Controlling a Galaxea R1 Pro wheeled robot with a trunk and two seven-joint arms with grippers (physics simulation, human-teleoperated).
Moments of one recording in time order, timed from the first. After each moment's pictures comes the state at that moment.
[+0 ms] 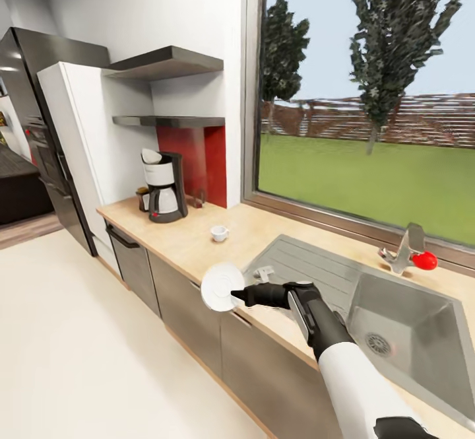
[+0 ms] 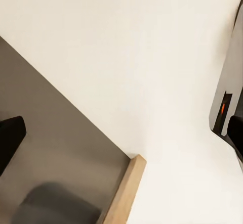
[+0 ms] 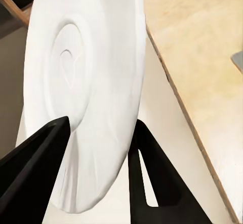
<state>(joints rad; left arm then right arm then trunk) 0.00 0.18 0.15 -0.14 -0.09 0.12 0.15 -0.76 0.17 -0.03 -0.76 0.16 0.53 0.74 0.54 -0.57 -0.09</state>
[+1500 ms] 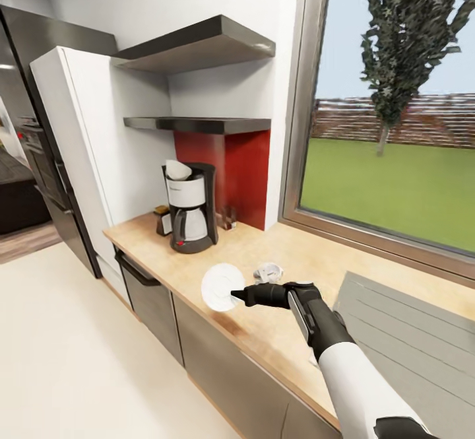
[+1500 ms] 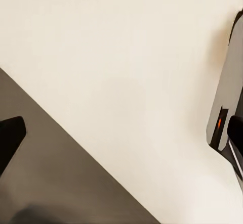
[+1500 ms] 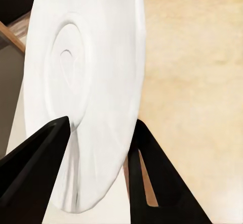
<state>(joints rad) 0.00 0.18 0.15 -0.14 -0.09 0.05 0.15 -0.76 0.17 -0.03 -0.76 0.16 0.53 0.74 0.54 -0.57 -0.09</state>
